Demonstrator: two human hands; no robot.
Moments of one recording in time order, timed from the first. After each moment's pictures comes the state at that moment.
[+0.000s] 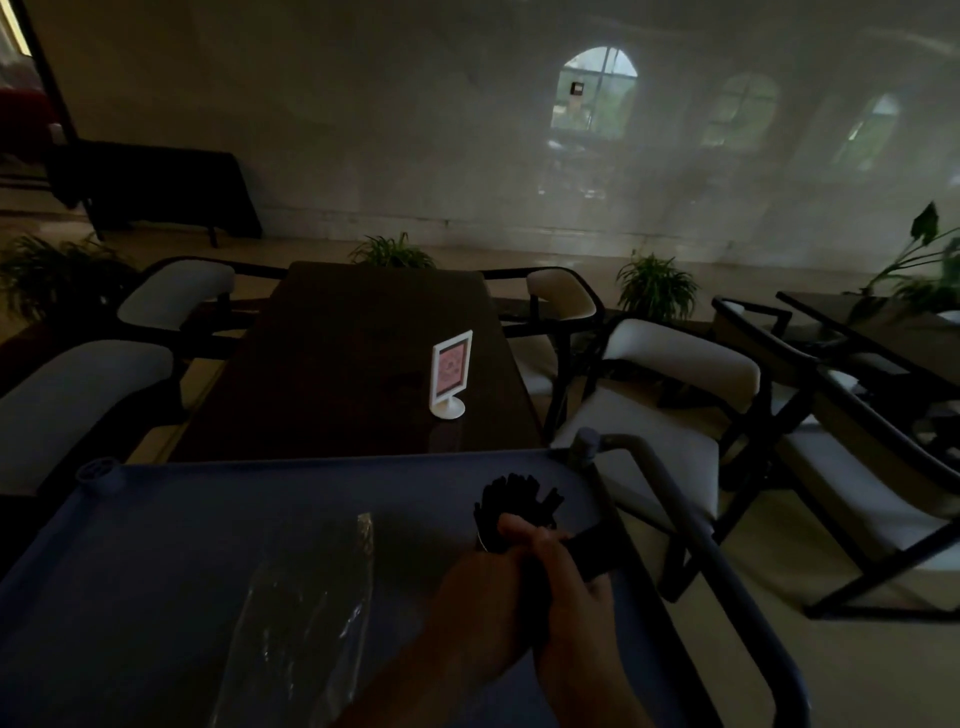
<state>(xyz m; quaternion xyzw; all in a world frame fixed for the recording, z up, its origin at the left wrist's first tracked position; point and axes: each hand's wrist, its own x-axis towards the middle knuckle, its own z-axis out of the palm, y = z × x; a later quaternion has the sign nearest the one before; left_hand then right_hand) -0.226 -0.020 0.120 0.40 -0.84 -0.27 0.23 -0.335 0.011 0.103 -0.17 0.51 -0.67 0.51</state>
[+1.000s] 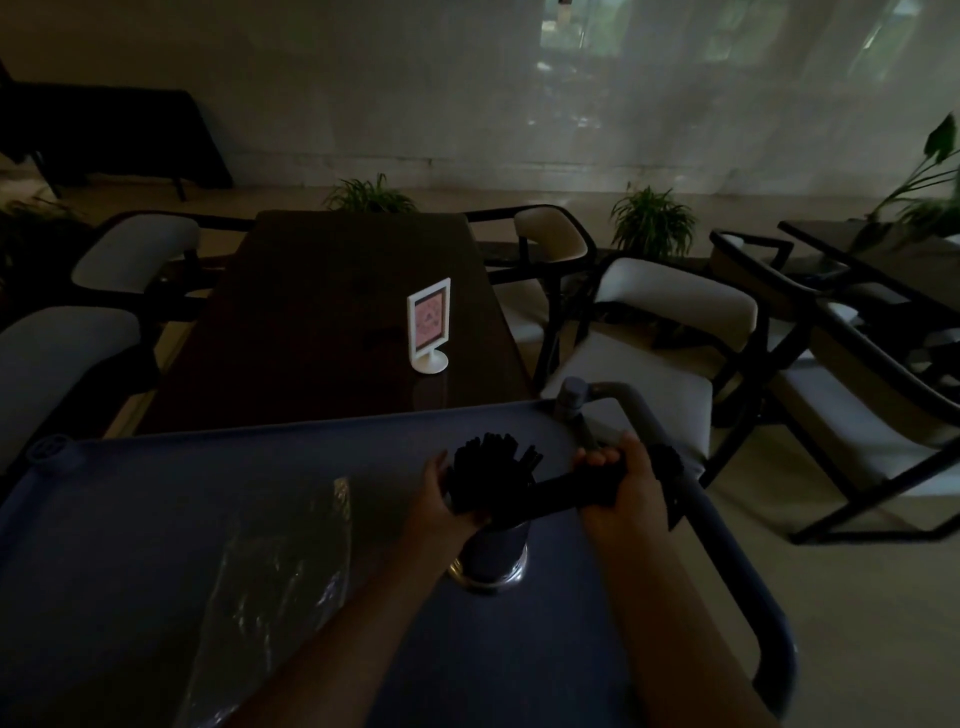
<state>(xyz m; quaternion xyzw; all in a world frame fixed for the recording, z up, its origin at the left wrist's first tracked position) -0.246 -0.094 0.045 0.50 -0.52 -0.58 0.36 -0.421 -0.048 0.114 0.06 0.33 -0.81 0.48</state>
